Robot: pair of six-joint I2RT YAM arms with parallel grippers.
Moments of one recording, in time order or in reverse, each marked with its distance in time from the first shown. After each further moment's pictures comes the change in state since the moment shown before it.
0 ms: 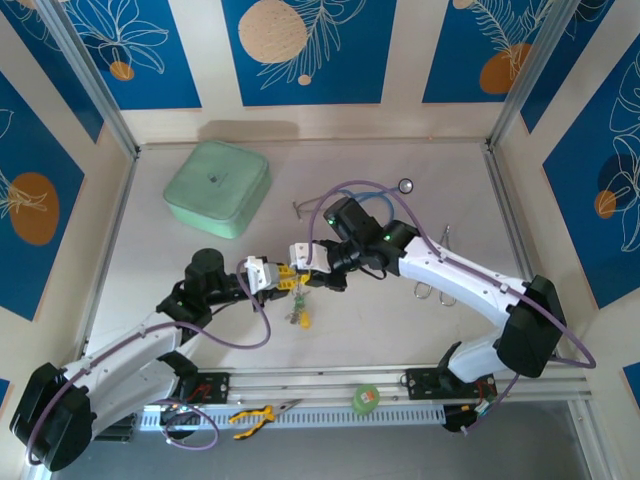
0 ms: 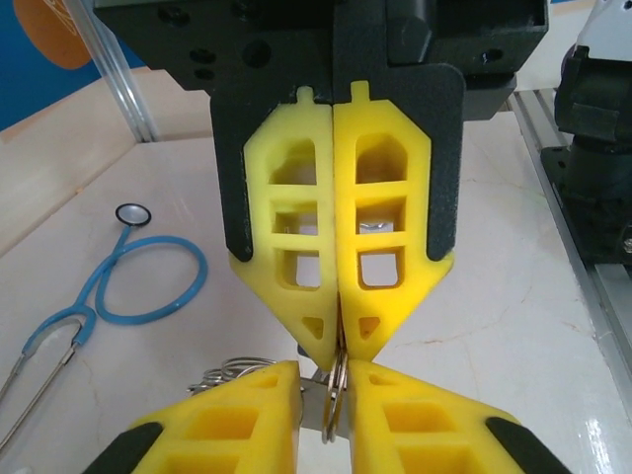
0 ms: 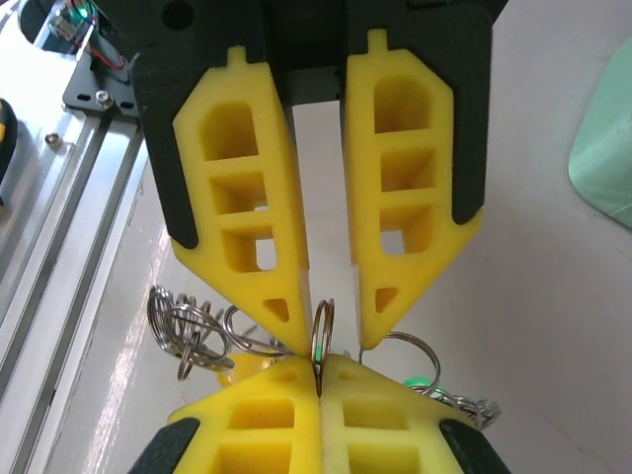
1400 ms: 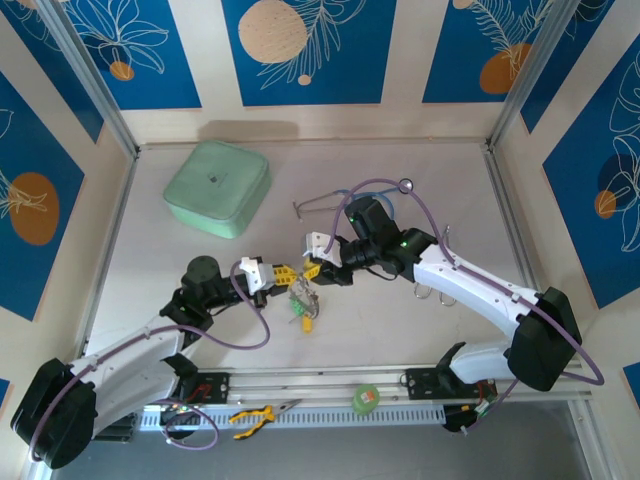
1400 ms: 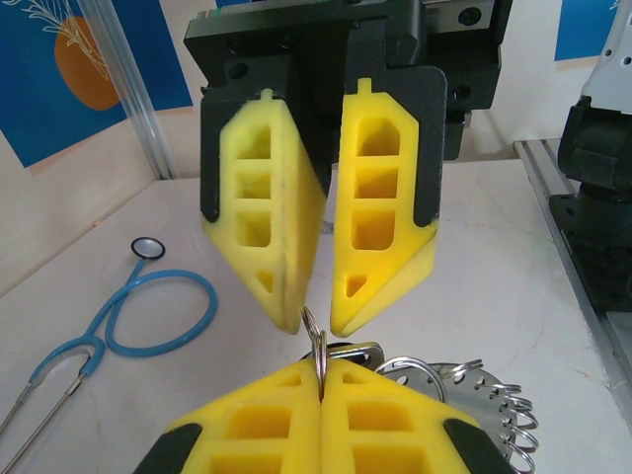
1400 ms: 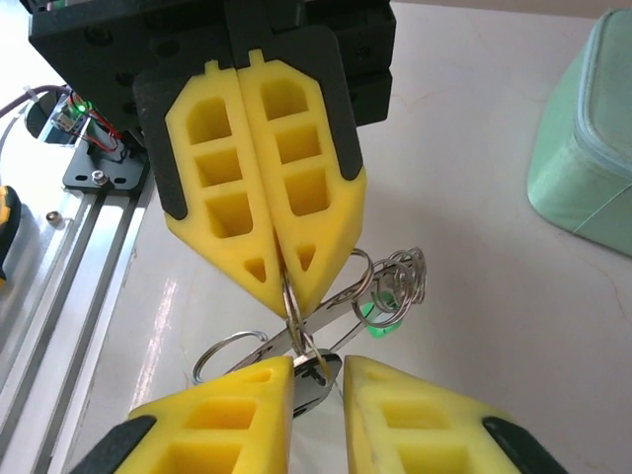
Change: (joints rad) left arm -0.001 0.015 -0.080 0.245 0.000 -0.114; right arm -0.099 -0.098 -0.166 0.226 -0.146 0.125
